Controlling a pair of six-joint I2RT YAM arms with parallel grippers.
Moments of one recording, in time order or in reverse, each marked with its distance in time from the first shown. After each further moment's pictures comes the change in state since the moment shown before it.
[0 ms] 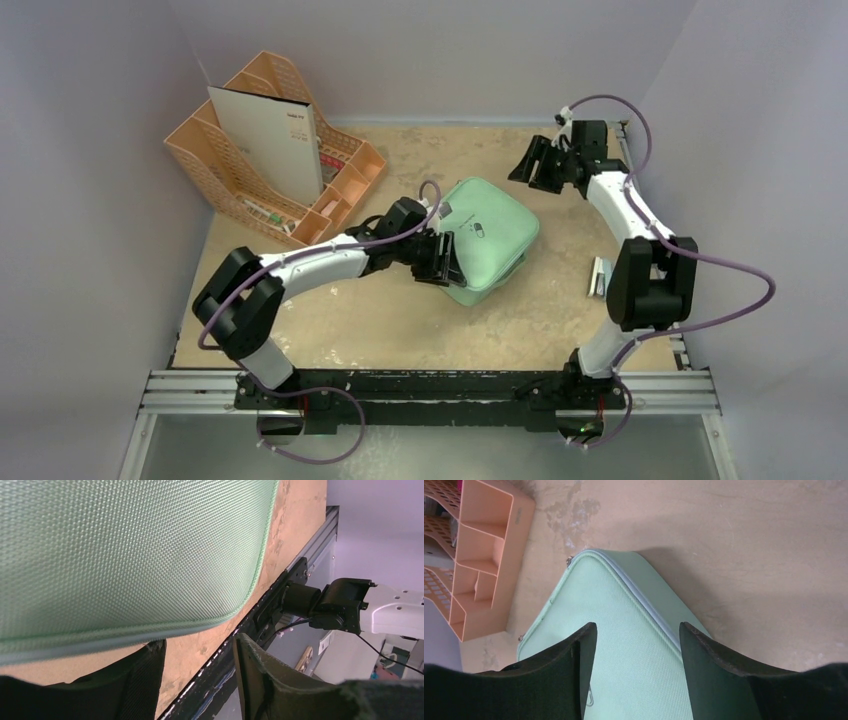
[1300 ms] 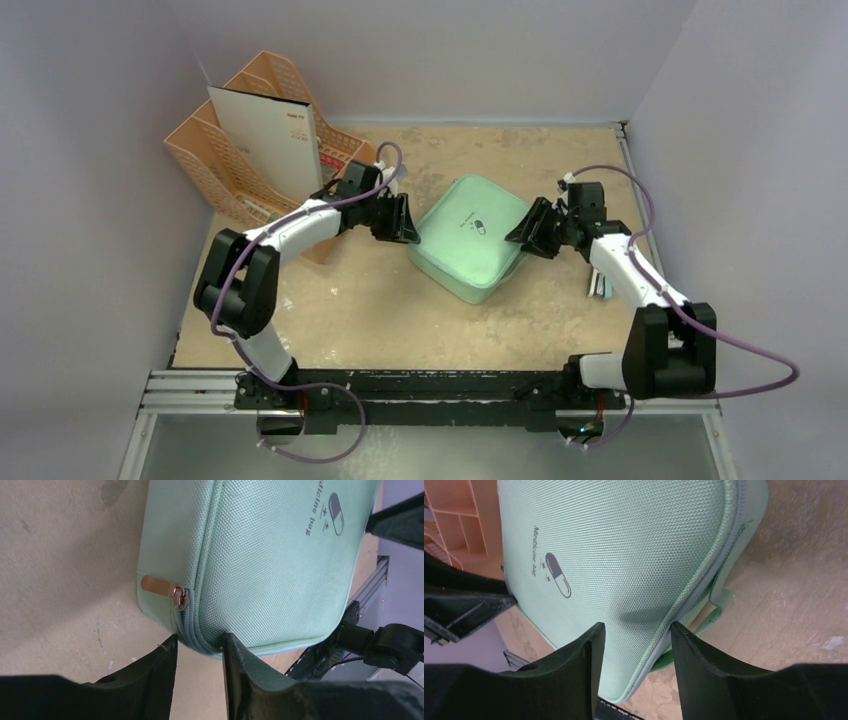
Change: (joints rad) left arm 0.329 0.080 0.166 -0.219 0.013 0.345; right arm 0.050 -0.433 -0.518 -0.043 -0.002 0.247
